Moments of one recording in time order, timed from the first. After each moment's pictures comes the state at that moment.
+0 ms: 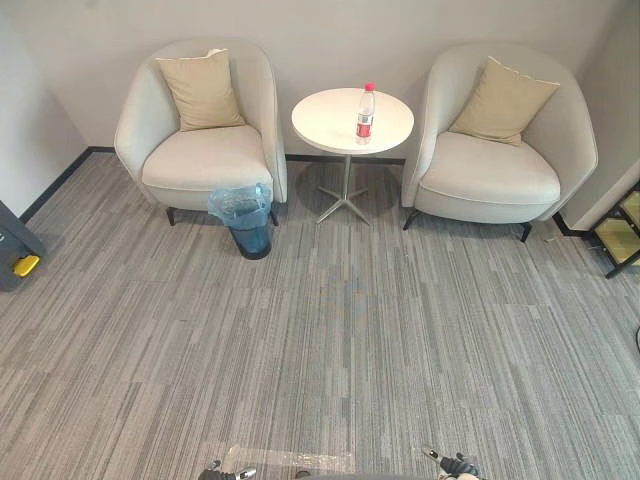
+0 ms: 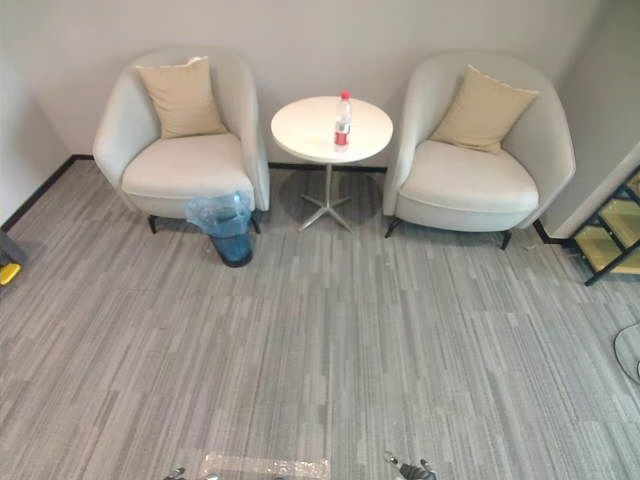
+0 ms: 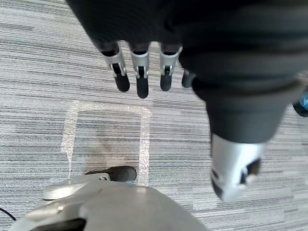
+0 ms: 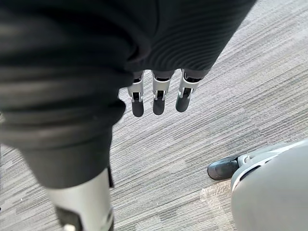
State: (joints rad) left arm 0.16 0.13 0.06 1.05 0.09 0.01 0.11; right arm 0.05 -0.04 -0.38 1.12 0.08 -0.03 -0.15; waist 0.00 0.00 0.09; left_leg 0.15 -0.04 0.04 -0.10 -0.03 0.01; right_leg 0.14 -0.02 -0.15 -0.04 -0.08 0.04
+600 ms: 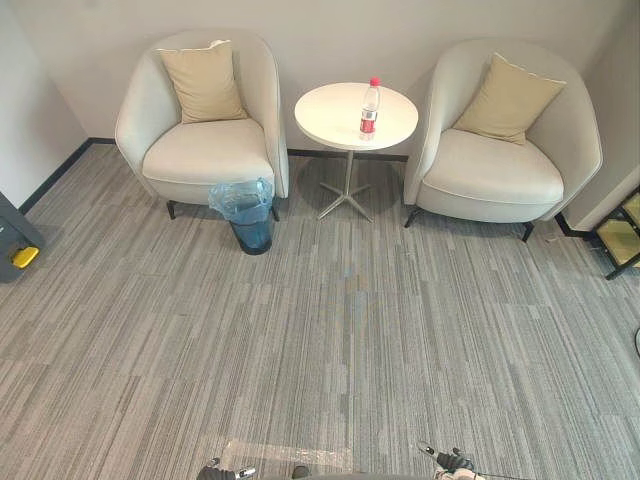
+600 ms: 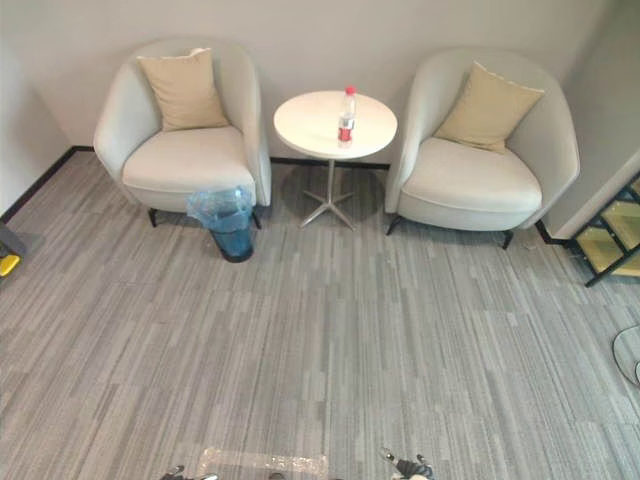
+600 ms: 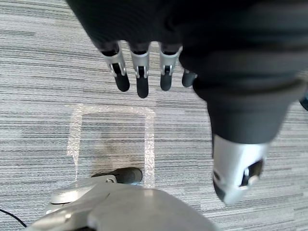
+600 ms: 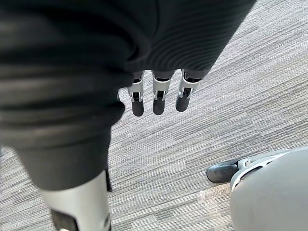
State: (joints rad) left arm 0.15 0.14 0.05 1.07 0.12 0.01 0.11; right arm 0.03 -0.04 -0.37 1.13 0.08 -0.03 -0.16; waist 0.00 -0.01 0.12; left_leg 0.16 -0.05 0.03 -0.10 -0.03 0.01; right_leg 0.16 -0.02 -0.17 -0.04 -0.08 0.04
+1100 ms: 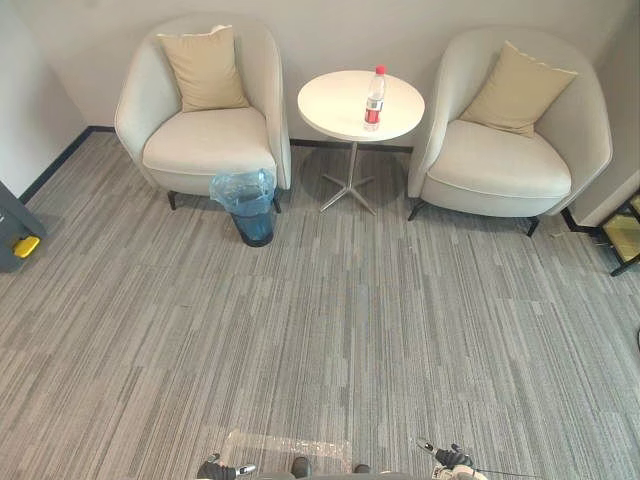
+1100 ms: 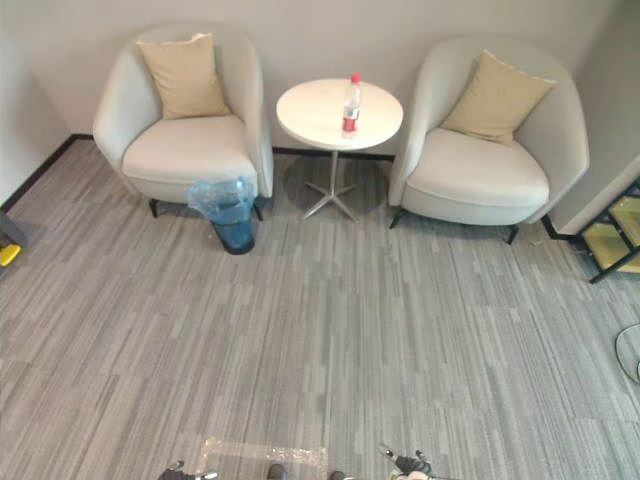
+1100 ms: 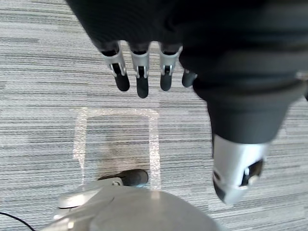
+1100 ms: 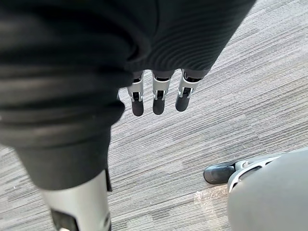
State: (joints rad) left arm 0.11 0.14 0.02 1.07 0.14 0.01 0.13; right arm 0.01 -0.04 -0.37 1.12 0.08 -0.03 -0.16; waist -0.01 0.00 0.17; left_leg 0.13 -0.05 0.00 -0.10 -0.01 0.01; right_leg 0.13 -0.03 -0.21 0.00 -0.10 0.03
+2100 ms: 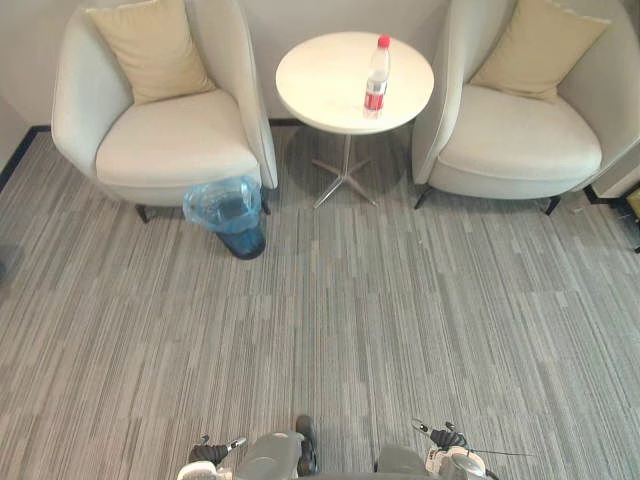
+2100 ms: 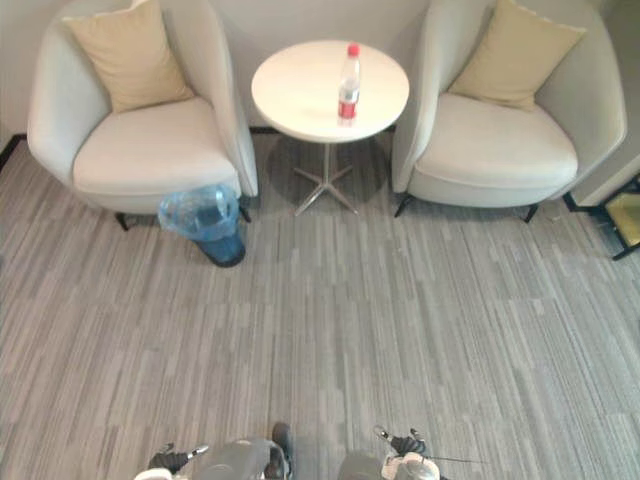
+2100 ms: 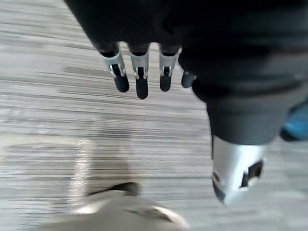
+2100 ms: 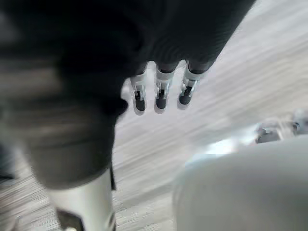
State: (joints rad) left arm 0.07 0.12 0.12 1.01 0.06 0.04 0.16; right arm -0.01 -0.05 -0.30 1.02 0.04 -0.02 -0.15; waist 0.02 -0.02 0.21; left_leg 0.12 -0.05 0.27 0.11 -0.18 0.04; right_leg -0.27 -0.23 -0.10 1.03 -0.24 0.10
